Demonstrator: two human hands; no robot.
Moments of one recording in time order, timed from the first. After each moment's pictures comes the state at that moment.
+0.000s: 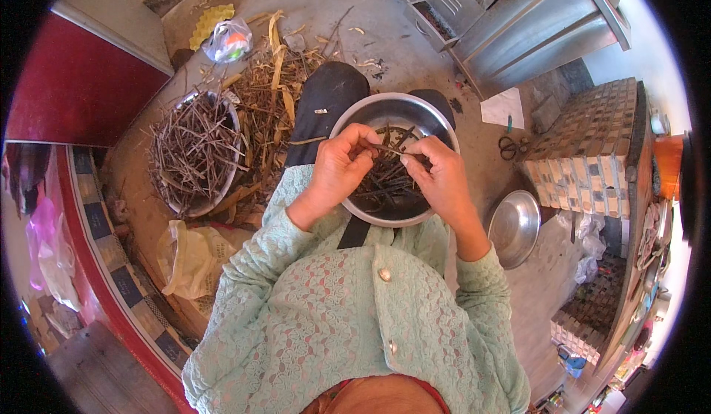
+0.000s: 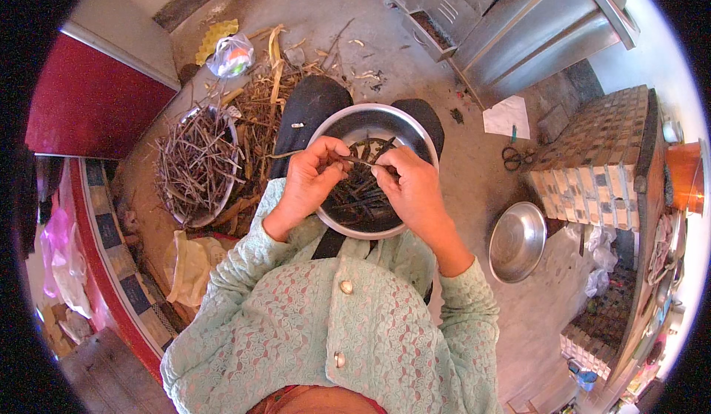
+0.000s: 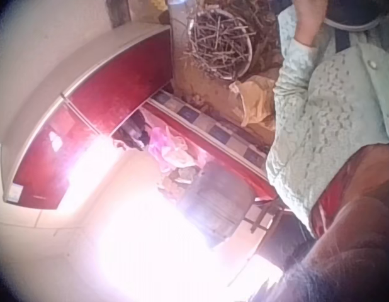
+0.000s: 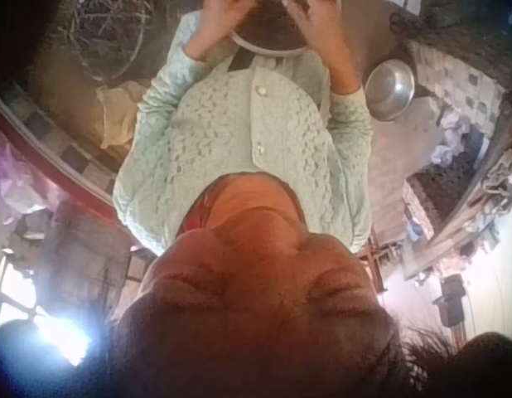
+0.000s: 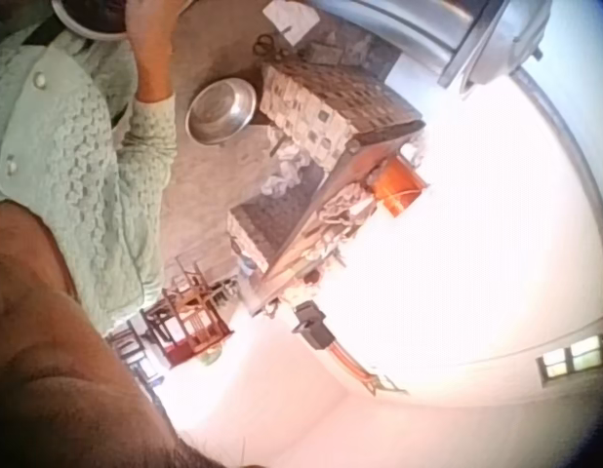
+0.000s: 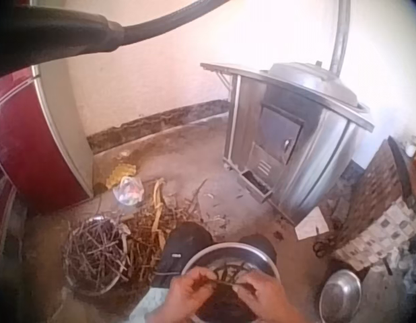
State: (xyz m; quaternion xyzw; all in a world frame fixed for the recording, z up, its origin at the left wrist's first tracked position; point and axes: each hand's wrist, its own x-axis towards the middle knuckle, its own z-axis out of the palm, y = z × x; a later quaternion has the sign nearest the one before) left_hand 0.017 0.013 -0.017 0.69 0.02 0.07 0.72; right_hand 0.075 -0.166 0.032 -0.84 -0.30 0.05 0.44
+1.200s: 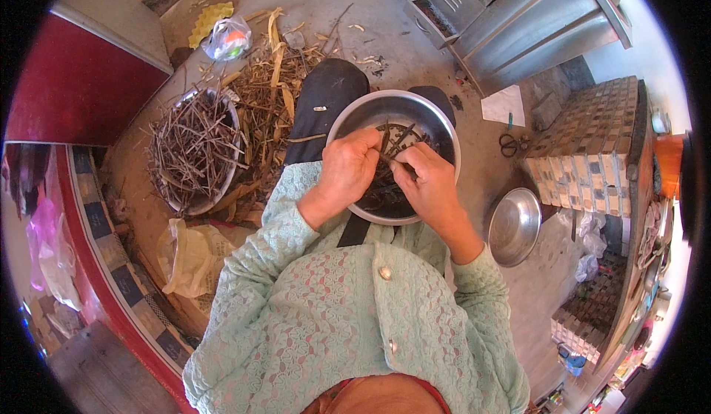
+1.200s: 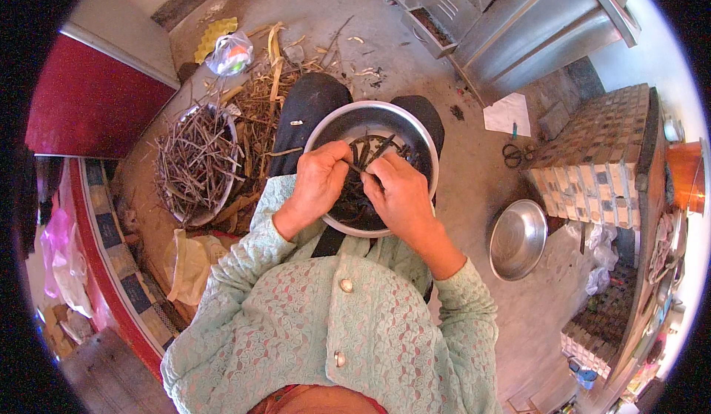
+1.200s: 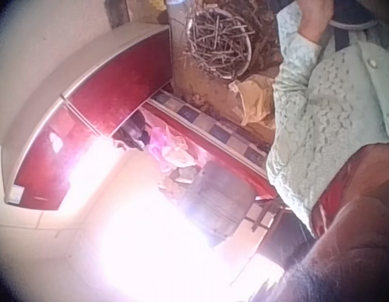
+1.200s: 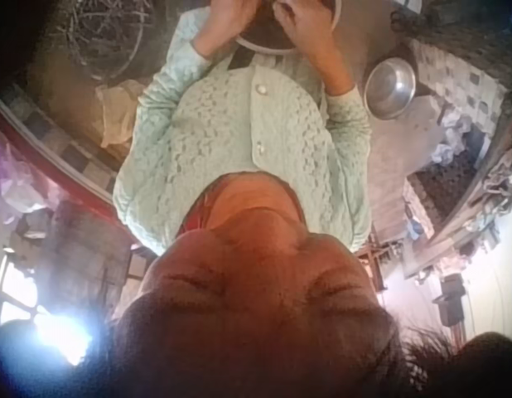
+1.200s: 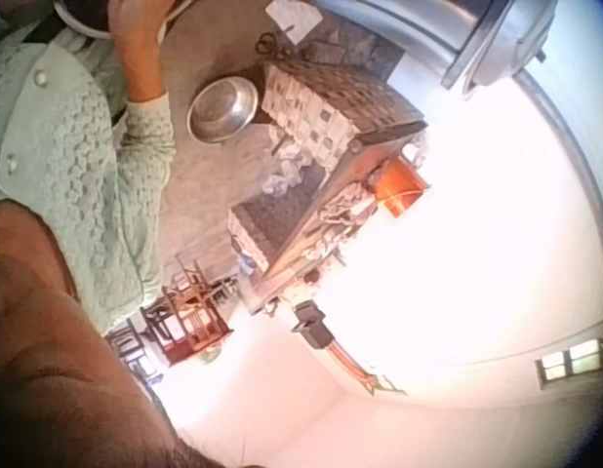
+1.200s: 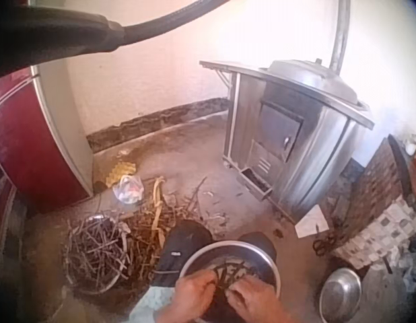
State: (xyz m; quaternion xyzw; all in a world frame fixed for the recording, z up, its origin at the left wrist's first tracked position) left_hand 0.024 0.003 -0.010 0.85 0.00 0.17 0.51; right_hand 0.060 -0.157 0.024 -0.84 -0.34 -0.01 0.41
